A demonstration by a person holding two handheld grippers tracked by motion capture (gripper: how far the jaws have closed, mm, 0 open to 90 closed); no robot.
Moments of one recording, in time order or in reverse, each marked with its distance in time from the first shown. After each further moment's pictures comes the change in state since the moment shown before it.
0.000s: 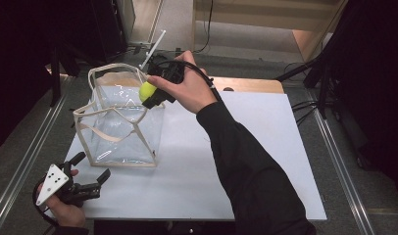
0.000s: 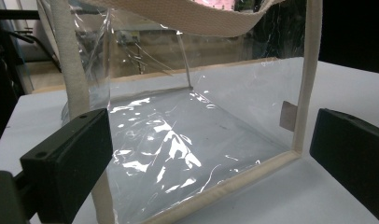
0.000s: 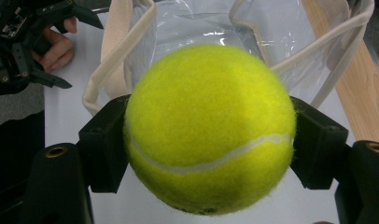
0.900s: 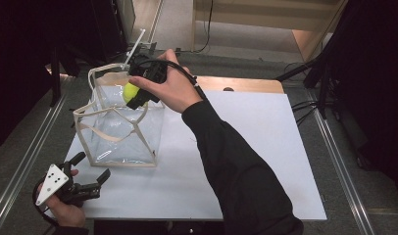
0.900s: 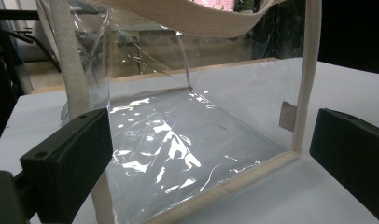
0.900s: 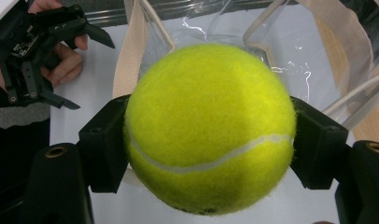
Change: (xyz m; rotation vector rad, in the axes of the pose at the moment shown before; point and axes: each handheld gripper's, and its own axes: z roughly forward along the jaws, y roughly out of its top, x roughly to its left) left arm 0.000 0.000 0.000 -0.001 -0.001 0.001; right arm 0.012 0.031 0.017 -0.002 0.019 -0.042
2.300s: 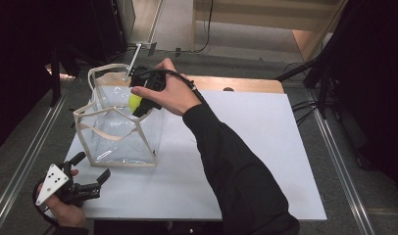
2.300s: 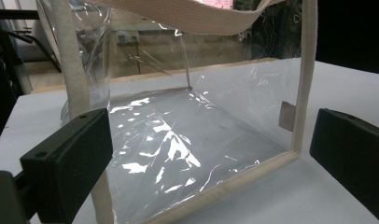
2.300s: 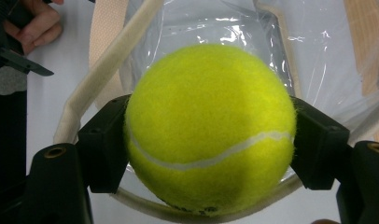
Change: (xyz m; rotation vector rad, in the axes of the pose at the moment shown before) left arm 0.000 0.000 0.000 -0.001 -0.001 -0.004; right arm -0.008 -0.011 0.032 0.116 0.005 -0.035
